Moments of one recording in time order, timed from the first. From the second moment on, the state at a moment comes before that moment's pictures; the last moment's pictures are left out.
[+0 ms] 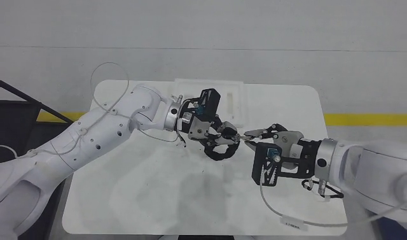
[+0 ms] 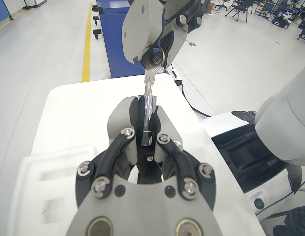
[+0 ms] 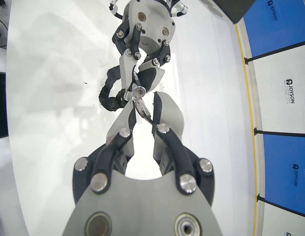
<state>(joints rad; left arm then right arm) 0.19 -0.93 -0.22 -1.44 0.65 -1.01 0.10 -0.80 -0.50 1.04 -2.35 -0.81 -0.54 0.70</state>
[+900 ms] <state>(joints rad) 0.17 -0.95 -0.17 -1.42 0.72 -1.01 0.20 -0.83 -0.55 1.04 -2.26 -0.37 -0.20 0.90</state>
